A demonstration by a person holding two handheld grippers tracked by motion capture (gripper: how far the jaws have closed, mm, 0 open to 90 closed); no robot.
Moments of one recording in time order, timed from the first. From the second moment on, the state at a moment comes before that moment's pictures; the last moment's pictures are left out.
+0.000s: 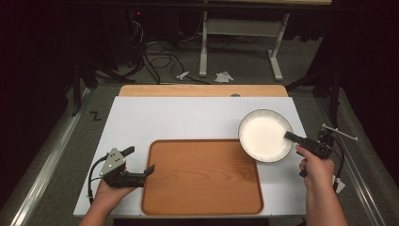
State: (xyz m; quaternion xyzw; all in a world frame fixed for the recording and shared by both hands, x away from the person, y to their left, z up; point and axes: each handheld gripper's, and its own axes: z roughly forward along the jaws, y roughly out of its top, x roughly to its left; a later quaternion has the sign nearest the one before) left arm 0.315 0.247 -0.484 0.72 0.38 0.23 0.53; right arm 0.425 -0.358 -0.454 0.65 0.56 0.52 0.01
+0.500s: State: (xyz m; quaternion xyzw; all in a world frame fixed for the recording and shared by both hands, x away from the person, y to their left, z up) left arm 0.315 0.249 -0.483 0.72 0.38 0.24 0.53; right arm 0.410 -0.309 -0.452 0.60 0.58 0.55 -0.02
